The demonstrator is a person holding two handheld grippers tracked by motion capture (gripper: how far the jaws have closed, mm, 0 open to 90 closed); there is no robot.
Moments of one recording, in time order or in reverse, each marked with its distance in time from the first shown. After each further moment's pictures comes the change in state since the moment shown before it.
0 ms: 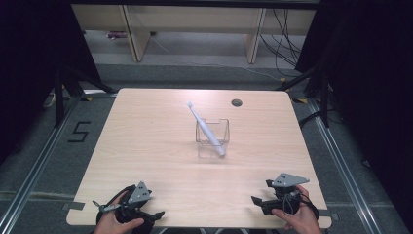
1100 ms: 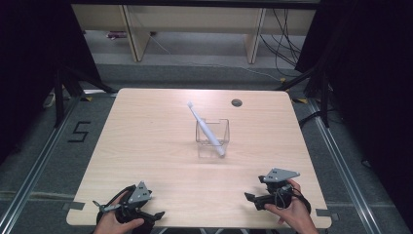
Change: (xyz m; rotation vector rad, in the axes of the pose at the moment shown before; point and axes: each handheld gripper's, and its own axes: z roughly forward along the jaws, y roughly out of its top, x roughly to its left) left arm -0.001 0.000 0.000 0.000 -0.002 -0.004; right arm 0.003 0.019 0.015 0.005 0.031 -0.057
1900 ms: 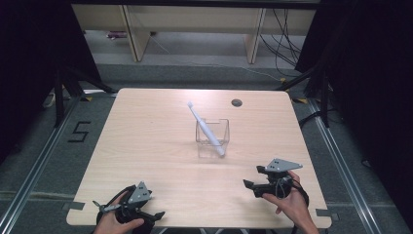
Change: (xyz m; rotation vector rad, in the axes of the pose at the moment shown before) left arm 0.000 0.000 0.000 0.000 -0.003 0.001; right arm -0.010 0.019 0.001 -0.100 -0.027 0.057
